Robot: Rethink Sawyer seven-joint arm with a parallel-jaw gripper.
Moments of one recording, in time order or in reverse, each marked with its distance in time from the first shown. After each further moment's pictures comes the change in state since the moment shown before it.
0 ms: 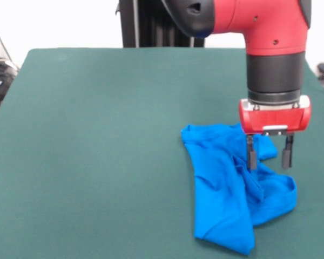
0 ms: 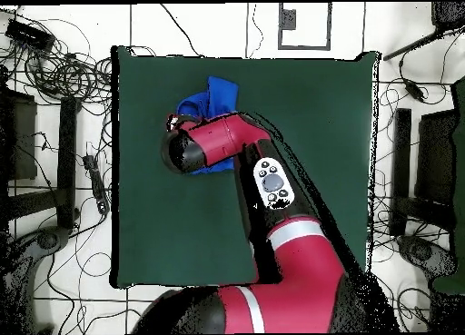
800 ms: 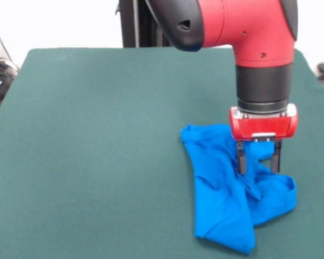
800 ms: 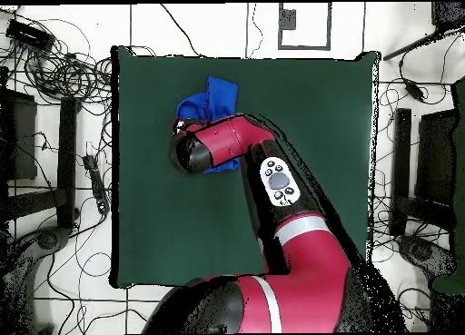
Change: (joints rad) arm -0.029 0.031 0.027 -0.009 -0.048 0.023 0.000
